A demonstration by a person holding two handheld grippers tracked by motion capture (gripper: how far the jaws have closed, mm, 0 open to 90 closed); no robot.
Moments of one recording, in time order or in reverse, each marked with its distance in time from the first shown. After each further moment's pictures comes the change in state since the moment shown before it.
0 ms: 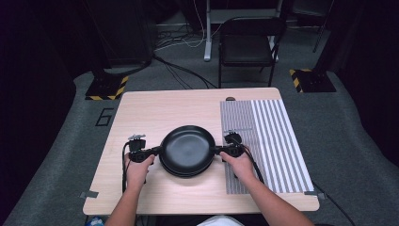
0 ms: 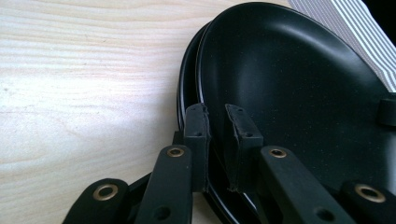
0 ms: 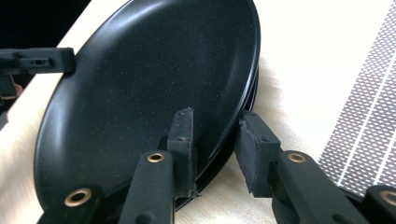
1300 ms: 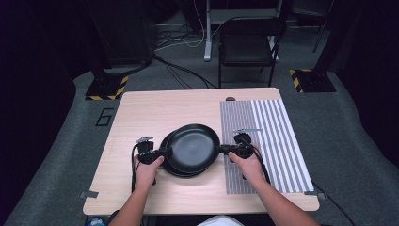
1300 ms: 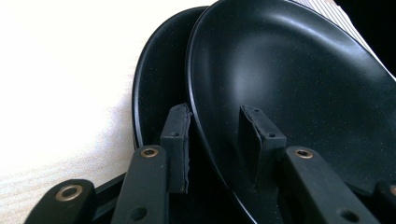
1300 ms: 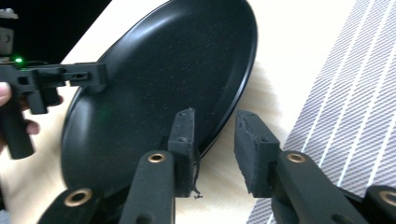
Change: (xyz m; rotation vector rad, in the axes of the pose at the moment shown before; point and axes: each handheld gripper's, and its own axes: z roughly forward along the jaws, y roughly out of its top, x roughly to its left) left arm -0.011 -0.013 0.024 -0.047 -0.052 -0.021; right arm -0.005 -0.004 -0.034 -0.053 0.000 -0.018
